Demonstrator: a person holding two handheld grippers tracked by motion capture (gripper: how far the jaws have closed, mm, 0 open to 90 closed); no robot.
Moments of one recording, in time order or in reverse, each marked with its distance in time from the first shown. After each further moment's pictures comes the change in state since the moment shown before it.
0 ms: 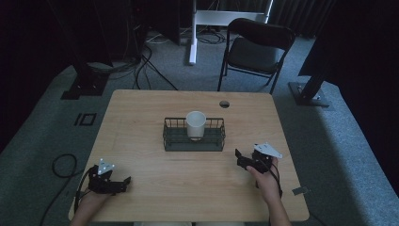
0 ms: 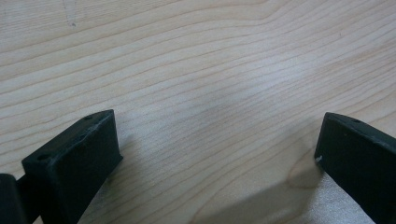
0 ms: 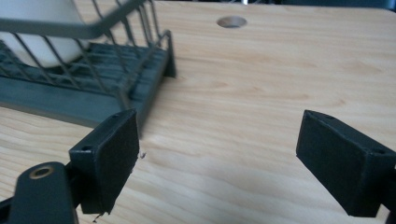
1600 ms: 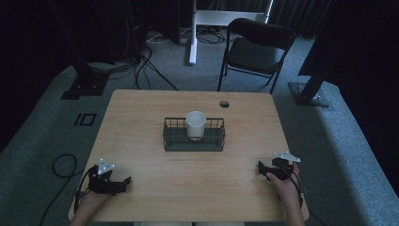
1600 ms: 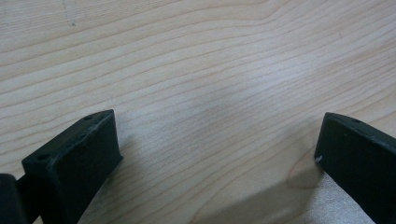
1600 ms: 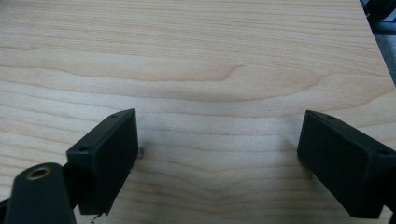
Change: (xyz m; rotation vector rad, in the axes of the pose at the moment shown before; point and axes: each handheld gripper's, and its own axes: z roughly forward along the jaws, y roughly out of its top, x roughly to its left) left arm 0.000 0.000 0.000 0.000 0.000 0.000; right arm -0.070 -0.037 -0.015 0.260 -0.191 0.059
